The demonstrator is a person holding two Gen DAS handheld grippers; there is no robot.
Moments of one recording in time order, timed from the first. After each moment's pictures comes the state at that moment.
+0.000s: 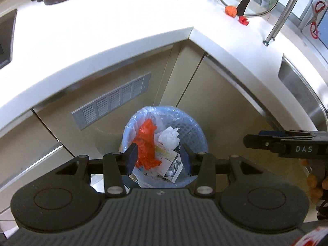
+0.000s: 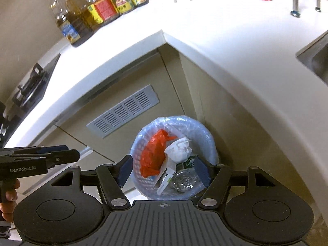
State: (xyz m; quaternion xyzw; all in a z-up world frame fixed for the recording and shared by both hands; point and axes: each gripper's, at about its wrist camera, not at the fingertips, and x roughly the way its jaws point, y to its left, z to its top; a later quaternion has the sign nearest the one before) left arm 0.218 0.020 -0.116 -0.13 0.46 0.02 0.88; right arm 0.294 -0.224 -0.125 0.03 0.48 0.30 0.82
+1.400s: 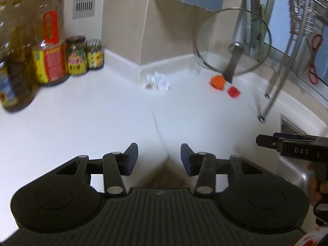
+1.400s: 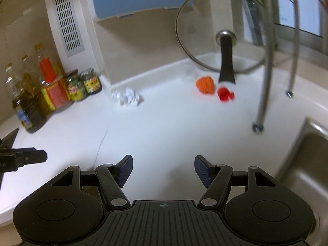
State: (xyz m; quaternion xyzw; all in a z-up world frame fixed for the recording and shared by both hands) left arm 0.426 0.009 -0.026 -0.08 0.32 0.01 0.94; right arm 0.479 -0.250 -0.045 0.02 0.32 0.23 0.92
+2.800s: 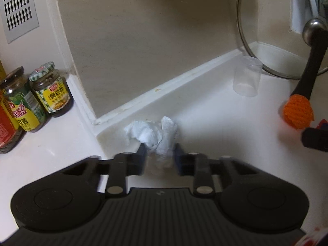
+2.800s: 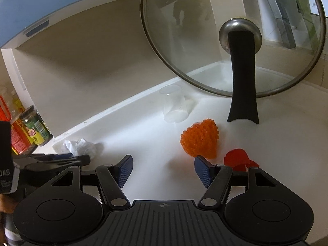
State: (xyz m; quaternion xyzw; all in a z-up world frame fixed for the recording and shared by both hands) left arm 0.719 -0.038 -0.105 0.02 0.34 0.12 0.93; right arm 0.715 -0.239 -0.087 0.06 0.31 0.25 0.92
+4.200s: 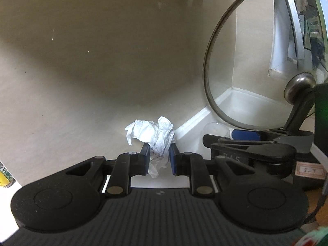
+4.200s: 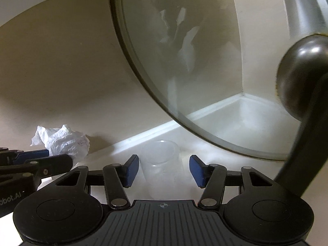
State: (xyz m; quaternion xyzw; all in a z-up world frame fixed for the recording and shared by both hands) left arm 0.785 -0.074 -0.048 0.01 0.26 0.06 0.96; right arm 0.849 -0.199 -0.089 0.03 0.26 0.27 0.93
